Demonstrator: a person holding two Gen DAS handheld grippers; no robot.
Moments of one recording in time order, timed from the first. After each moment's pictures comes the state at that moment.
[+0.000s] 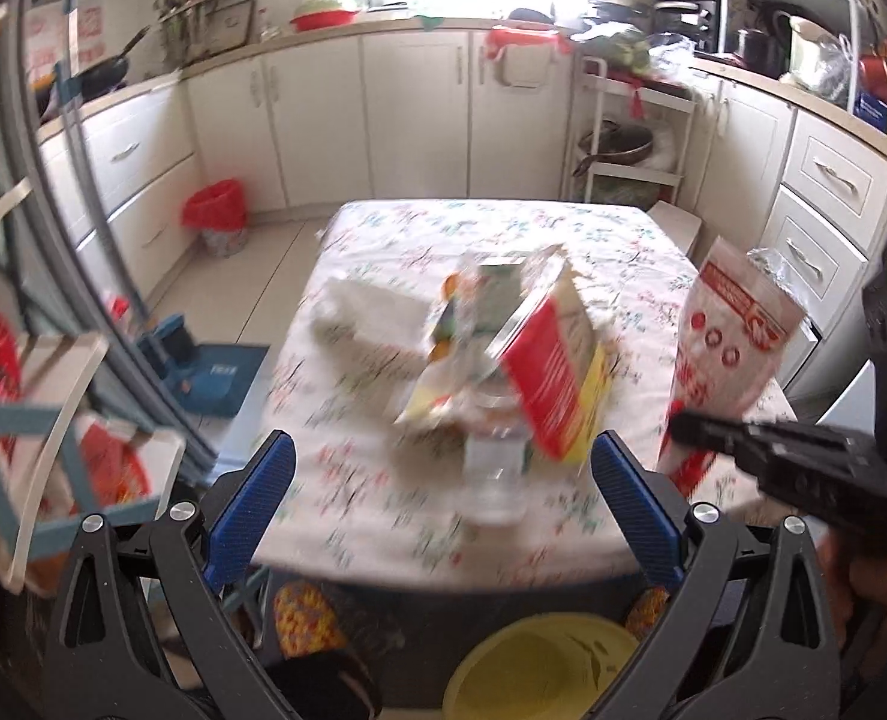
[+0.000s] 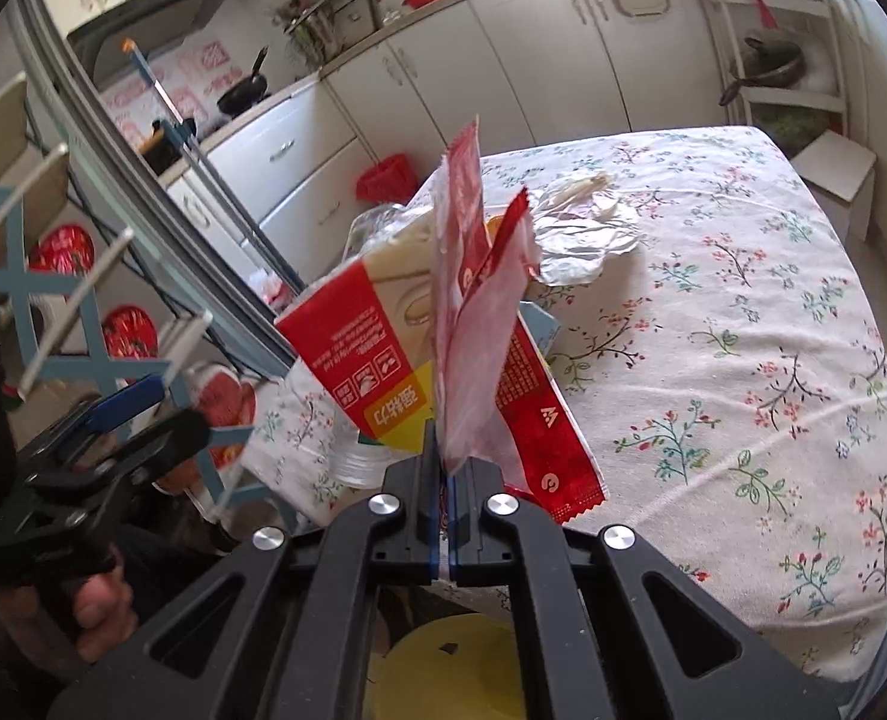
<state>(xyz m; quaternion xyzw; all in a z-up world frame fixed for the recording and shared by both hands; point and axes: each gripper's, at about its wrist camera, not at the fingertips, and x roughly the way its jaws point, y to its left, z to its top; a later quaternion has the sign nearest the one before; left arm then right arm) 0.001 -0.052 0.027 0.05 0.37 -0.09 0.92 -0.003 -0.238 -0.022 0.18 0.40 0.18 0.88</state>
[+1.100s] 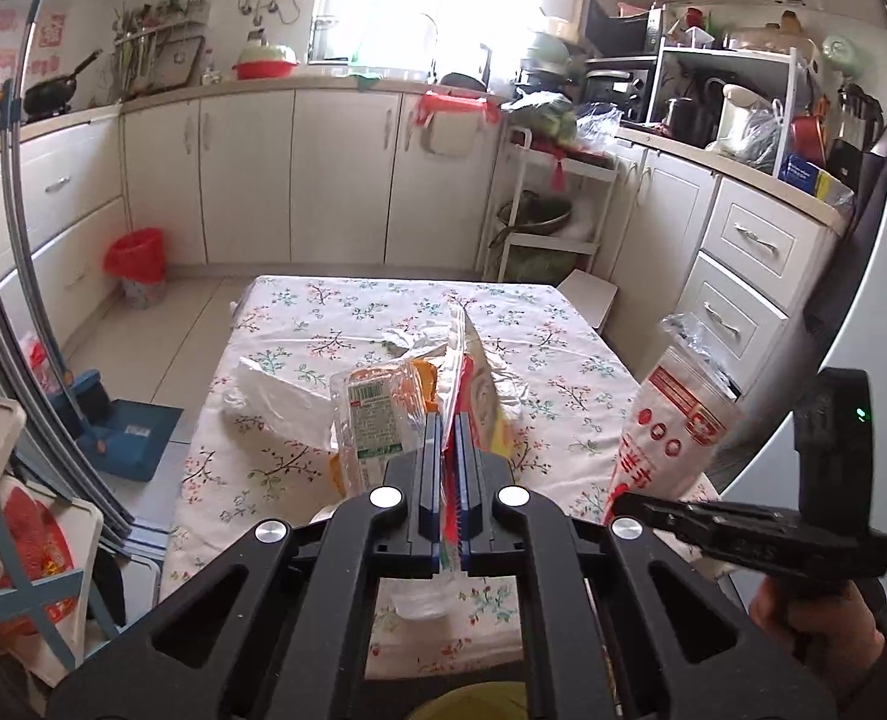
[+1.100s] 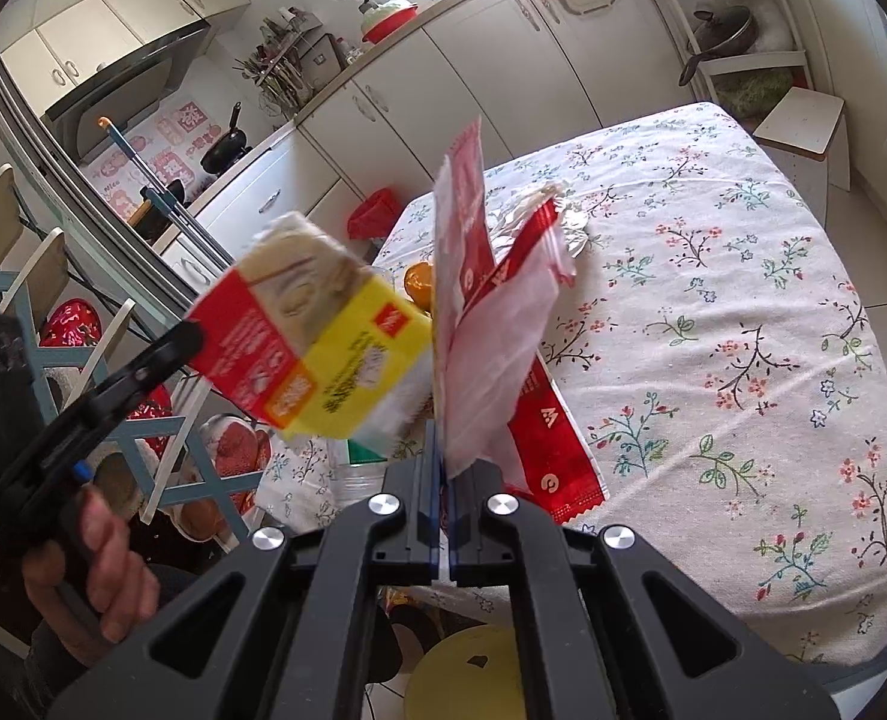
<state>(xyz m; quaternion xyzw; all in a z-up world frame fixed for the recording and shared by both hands) 0.007 -0.049 0.053 -0.01 0.30 -0.20 0.93 -0.014 -0.265 -0.029 0.24 0.38 0.17 0.88</state>
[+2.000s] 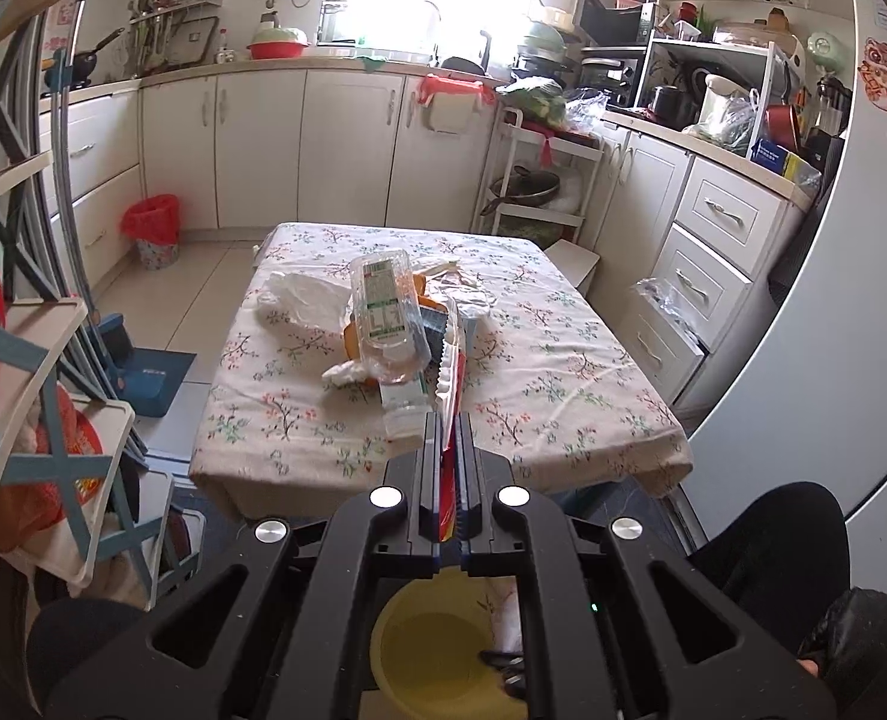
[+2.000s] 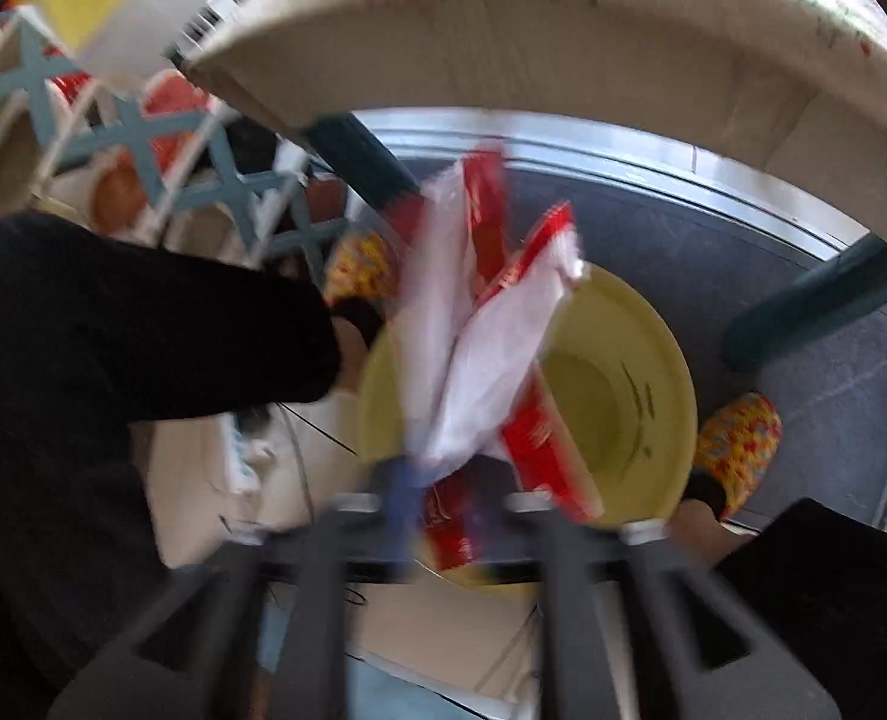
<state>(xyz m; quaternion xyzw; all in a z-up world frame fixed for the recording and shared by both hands) -0.121 -0.006 0.054 -0.02 0.33 -0.20 0.92 -0.111 -0.148 -0.154 0.07 0.63 0.16 0.76</state>
